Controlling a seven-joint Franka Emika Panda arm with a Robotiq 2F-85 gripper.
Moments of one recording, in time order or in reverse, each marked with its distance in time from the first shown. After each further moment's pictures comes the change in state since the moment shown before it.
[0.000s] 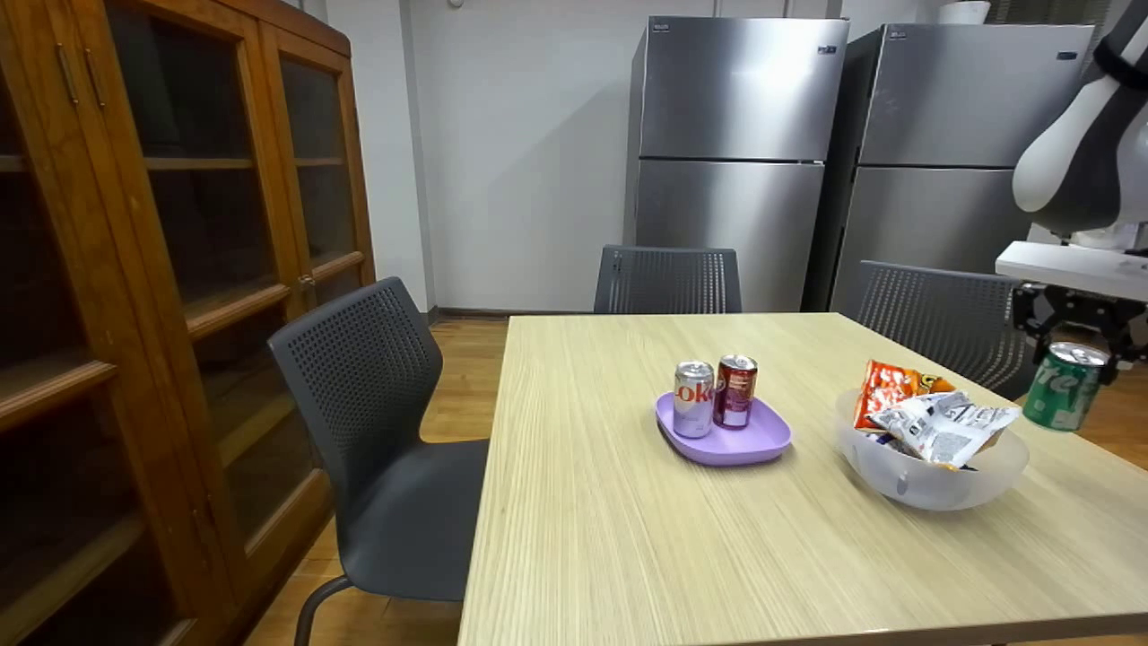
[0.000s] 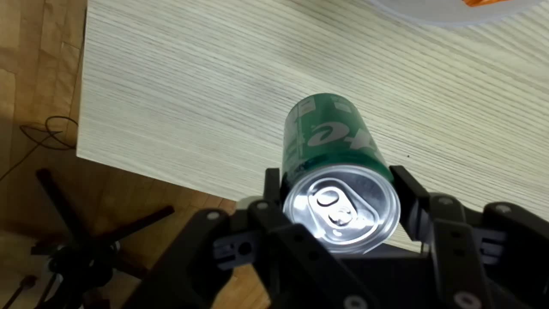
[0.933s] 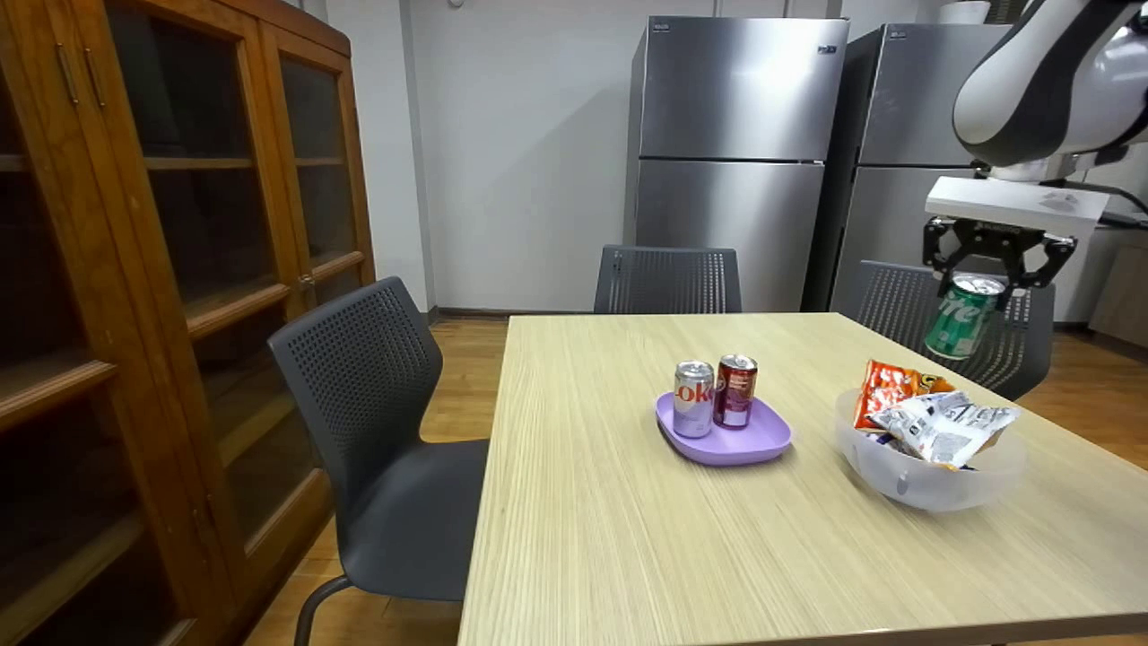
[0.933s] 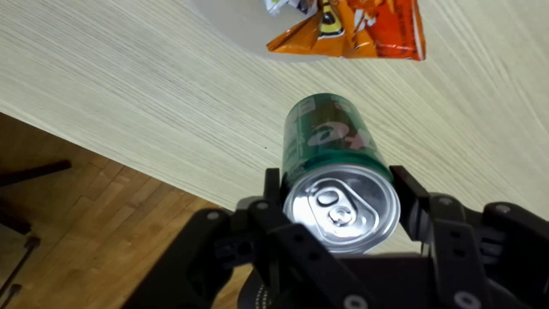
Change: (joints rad) arm 0.035 -0.143 0.132 0.001 -0.102 -0.008 -0.044
